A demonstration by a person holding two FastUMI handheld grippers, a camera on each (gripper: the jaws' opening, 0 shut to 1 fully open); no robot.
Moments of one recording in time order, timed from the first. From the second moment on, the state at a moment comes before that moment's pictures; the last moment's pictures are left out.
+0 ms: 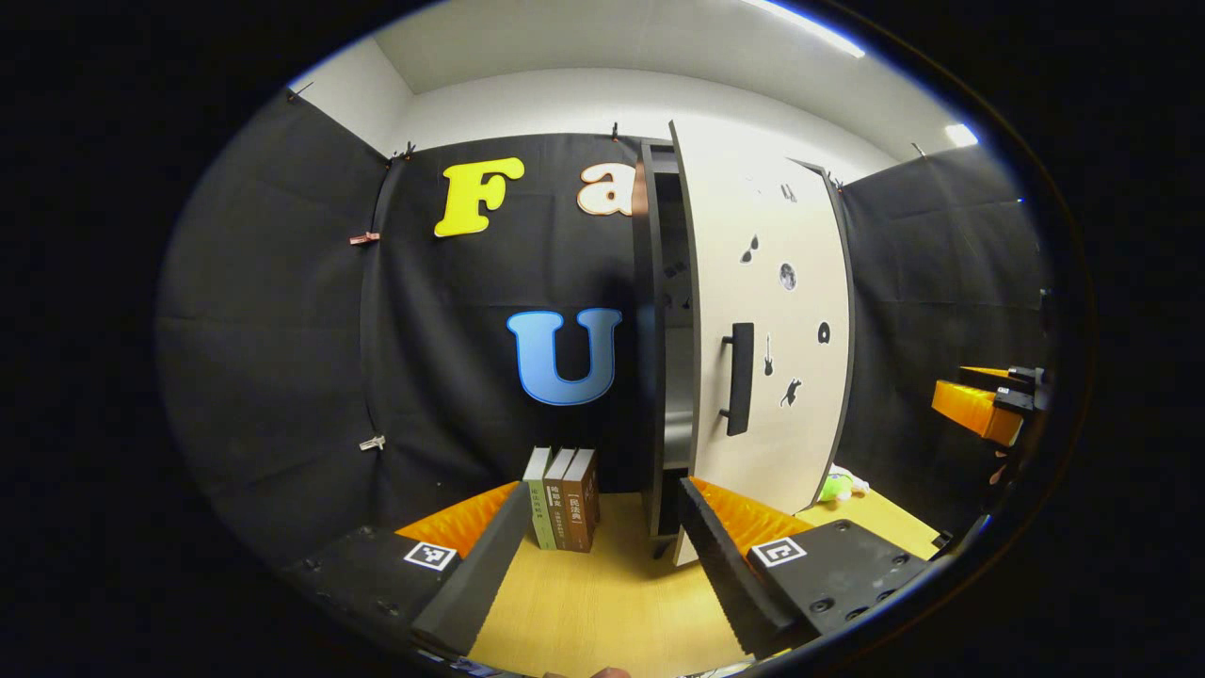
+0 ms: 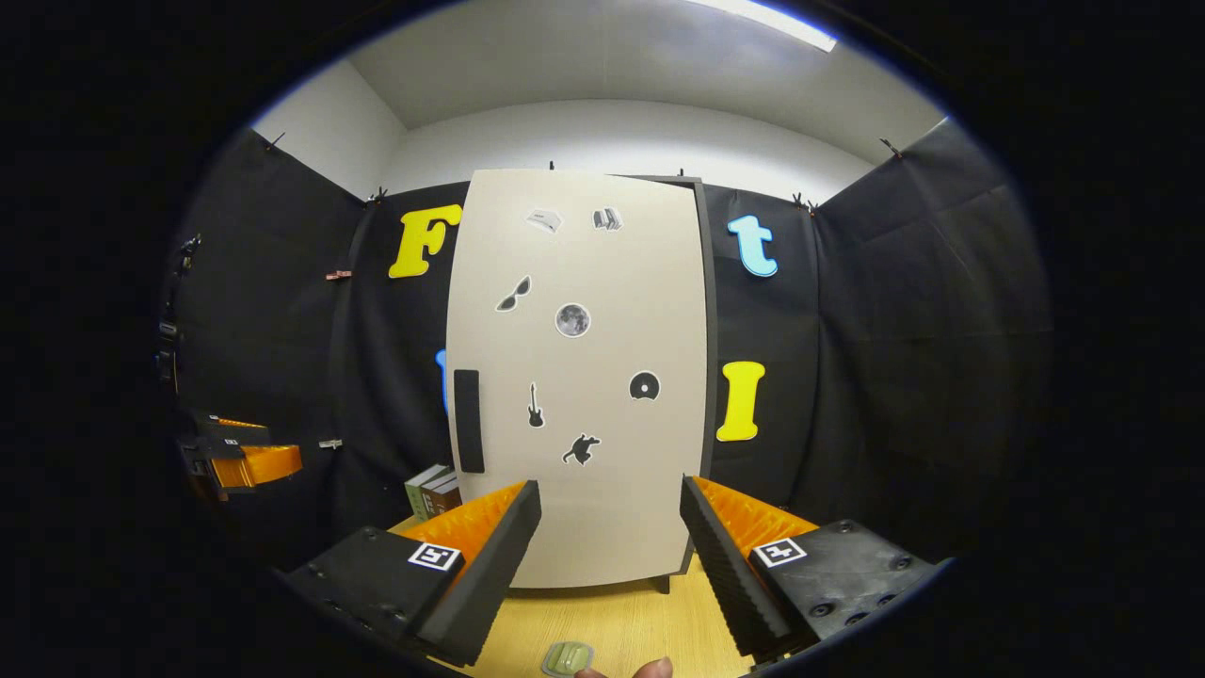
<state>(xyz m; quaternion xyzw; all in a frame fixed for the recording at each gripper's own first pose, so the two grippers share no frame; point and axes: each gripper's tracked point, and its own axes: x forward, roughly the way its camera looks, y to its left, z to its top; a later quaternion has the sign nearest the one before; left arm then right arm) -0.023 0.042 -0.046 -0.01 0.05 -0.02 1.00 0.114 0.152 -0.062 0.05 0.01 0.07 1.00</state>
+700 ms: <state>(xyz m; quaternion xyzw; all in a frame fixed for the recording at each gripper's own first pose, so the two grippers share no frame) -0.032 0.035 -0.039 -0.01 0.05 -0.02 1.00 0.098 0.136 -0.057 0.05 0.01 0.05 1.00</state>
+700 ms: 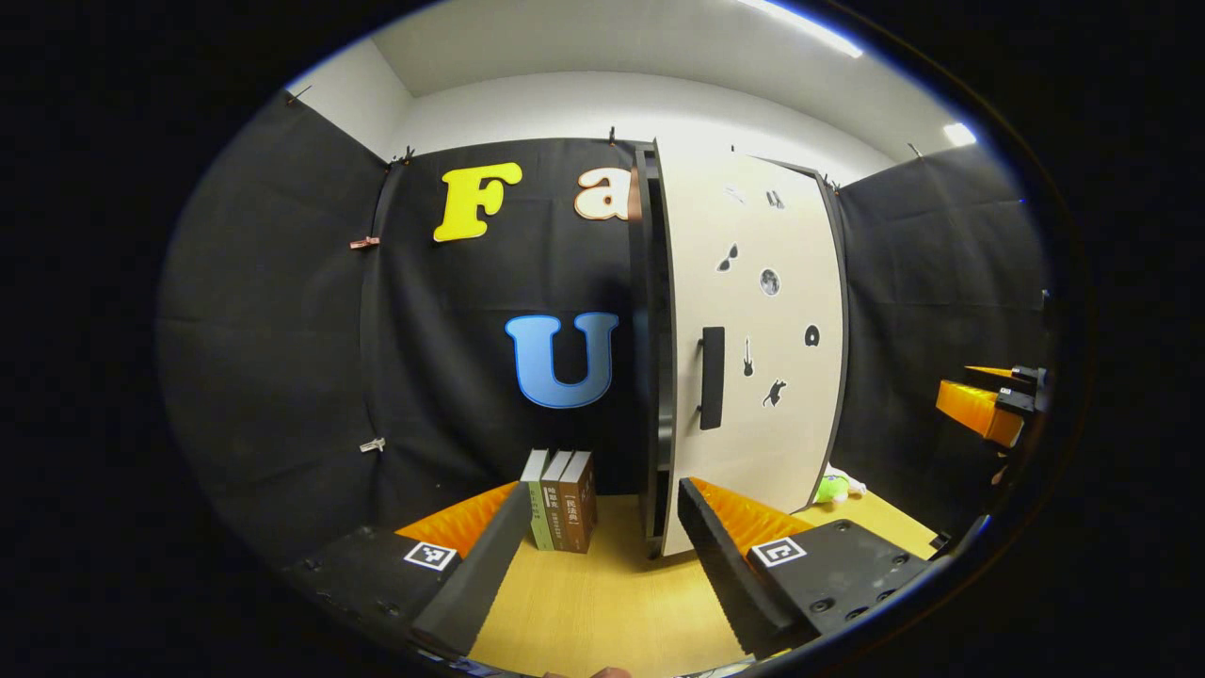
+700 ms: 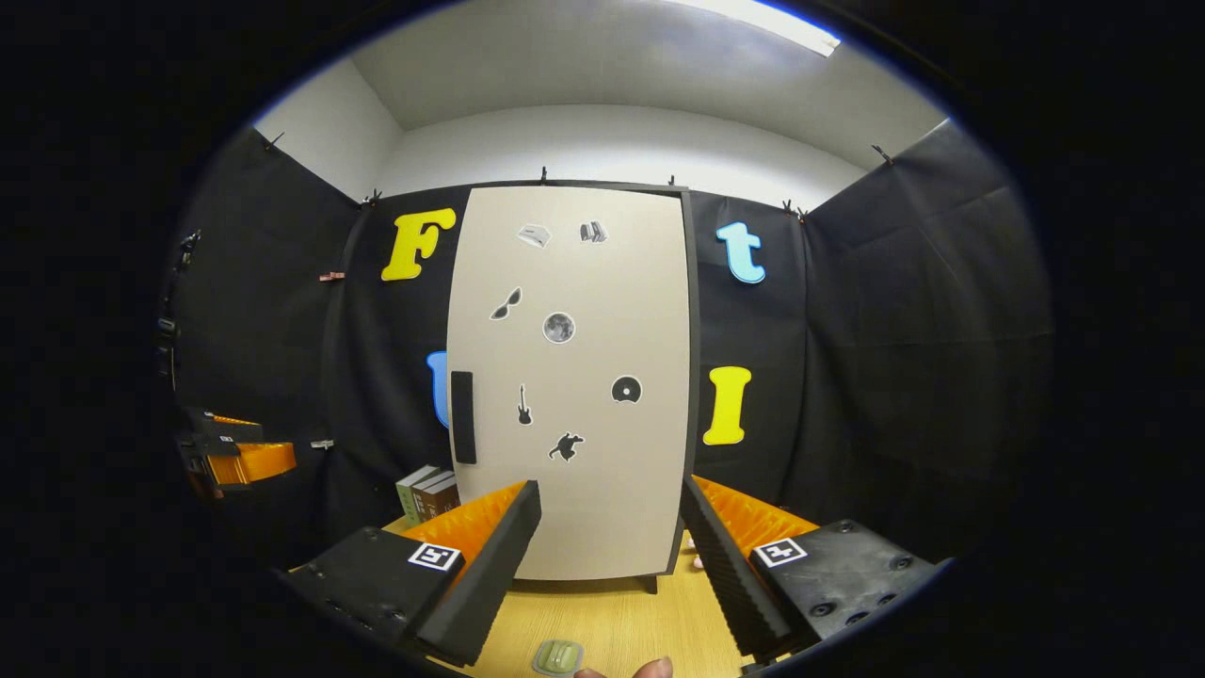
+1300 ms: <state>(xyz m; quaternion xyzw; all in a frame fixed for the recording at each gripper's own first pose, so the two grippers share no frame) -0.040 0.035 -0.018 -0.01 0.01 -0.01 1.00 0.100 0.133 -0.056 0.04 0.01 0.05 1.00</state>
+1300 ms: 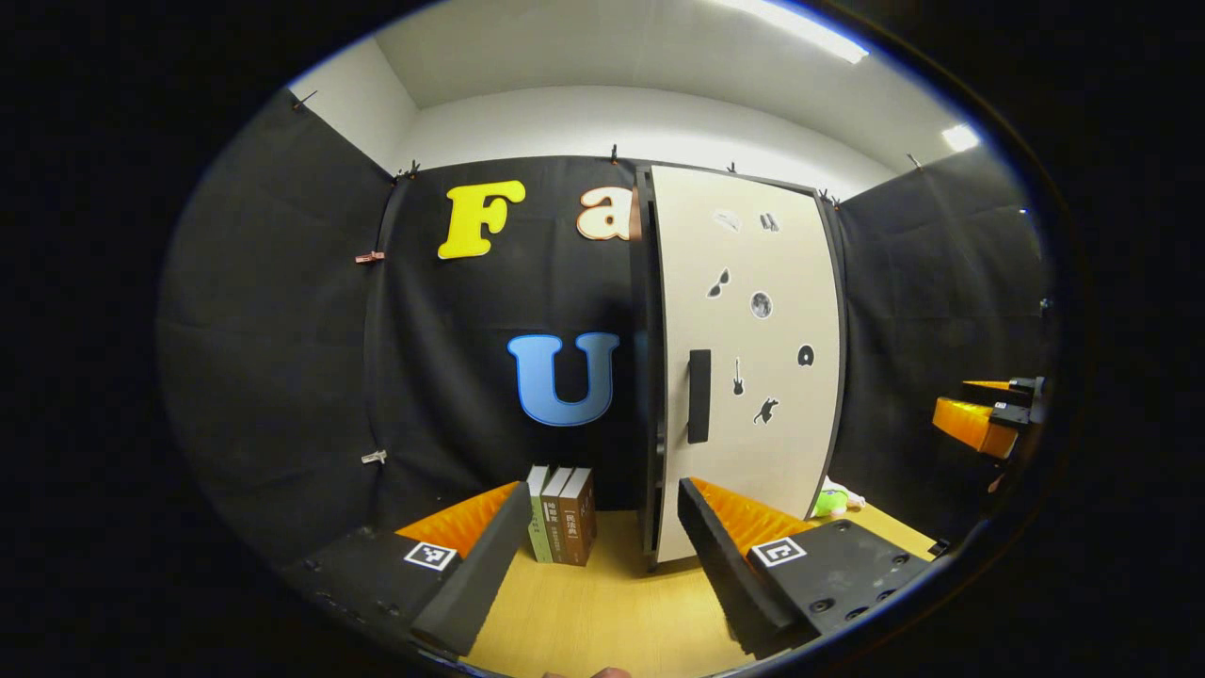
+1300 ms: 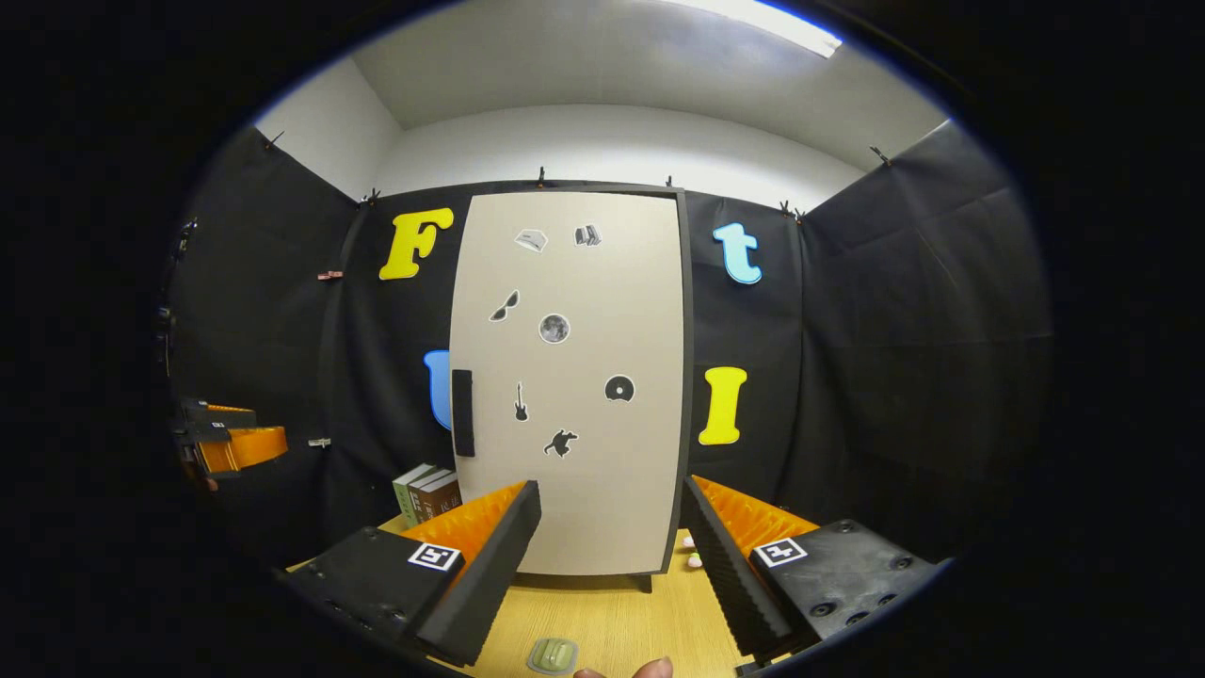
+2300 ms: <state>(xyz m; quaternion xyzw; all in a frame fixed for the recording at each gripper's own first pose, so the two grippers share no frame) -0.036 0.024 -0.020 -0.01 0.01 -0.02 1.00 -0.060 0.024 -0.010 0.05 0.02 0.06 1.00</state>
